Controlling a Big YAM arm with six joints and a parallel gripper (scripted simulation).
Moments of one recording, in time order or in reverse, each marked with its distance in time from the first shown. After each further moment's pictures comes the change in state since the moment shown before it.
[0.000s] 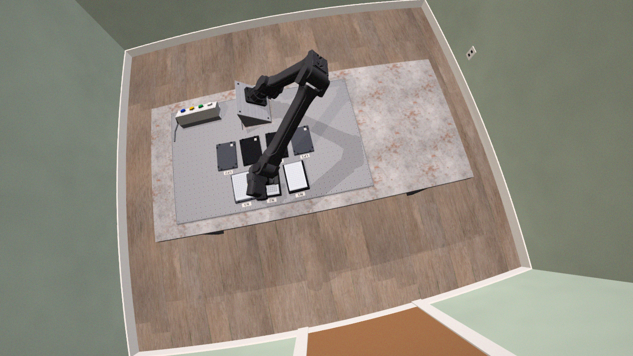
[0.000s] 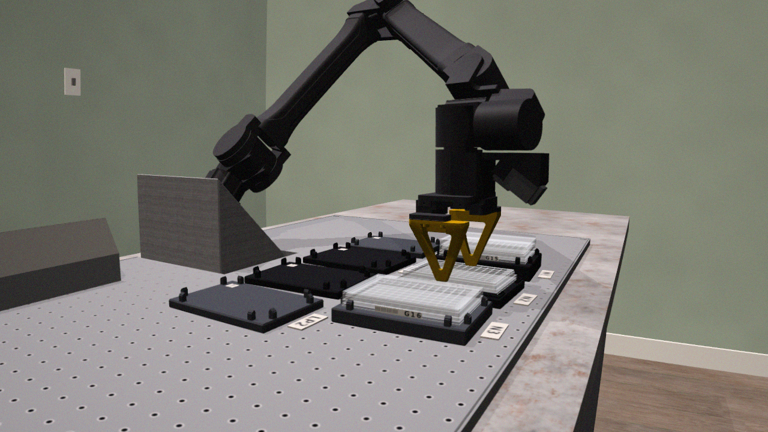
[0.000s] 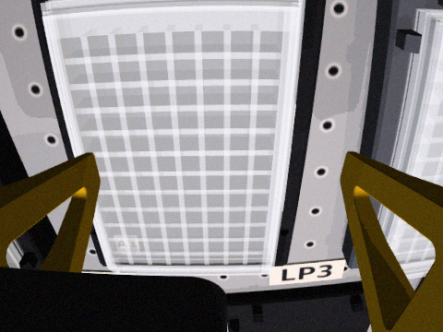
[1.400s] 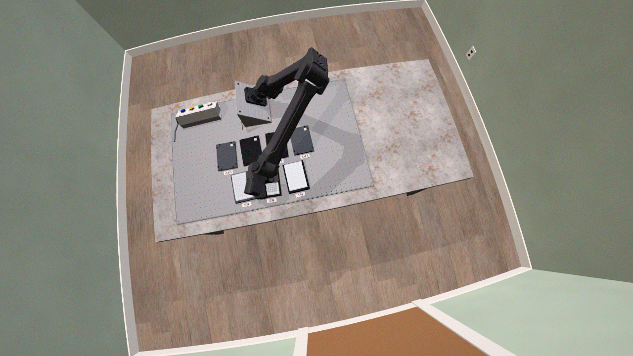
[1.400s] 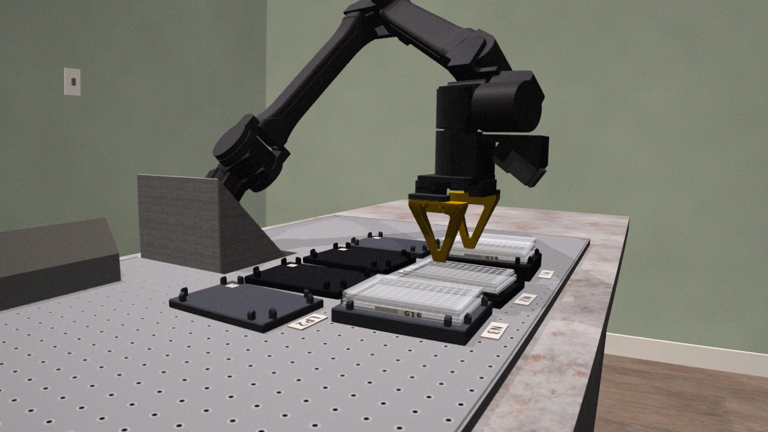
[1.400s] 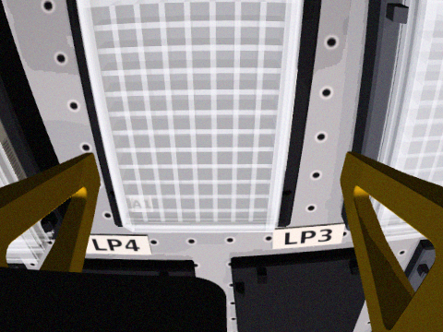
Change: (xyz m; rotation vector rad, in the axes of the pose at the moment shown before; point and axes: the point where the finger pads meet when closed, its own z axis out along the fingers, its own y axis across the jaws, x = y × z) arm 0.005 0.004 -0.022 -0.008 0.026 0.001
